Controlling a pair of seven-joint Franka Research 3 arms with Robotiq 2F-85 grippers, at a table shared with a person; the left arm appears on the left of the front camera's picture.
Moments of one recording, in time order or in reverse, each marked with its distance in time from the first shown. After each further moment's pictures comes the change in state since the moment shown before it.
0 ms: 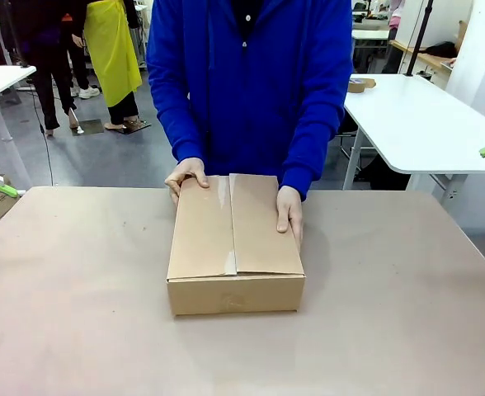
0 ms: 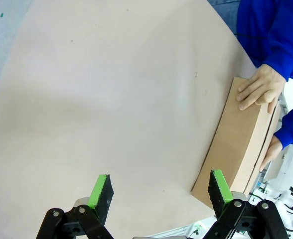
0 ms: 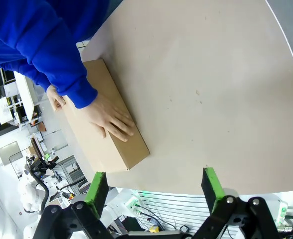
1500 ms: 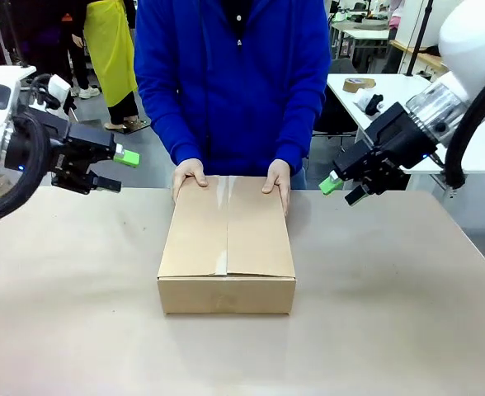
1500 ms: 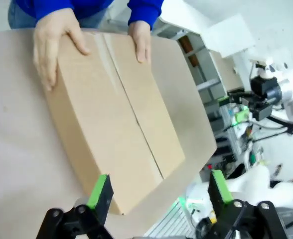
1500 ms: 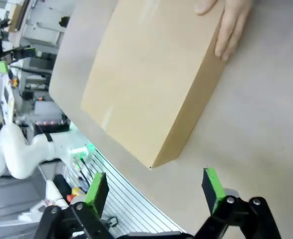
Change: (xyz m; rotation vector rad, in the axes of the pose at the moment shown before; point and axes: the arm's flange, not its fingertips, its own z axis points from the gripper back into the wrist) left arm -0.130 -0.182 -0.059 -0.438 -0.008 -0.626; right arm -0.096 0.158 -0.182 0.046 0.210 0.815
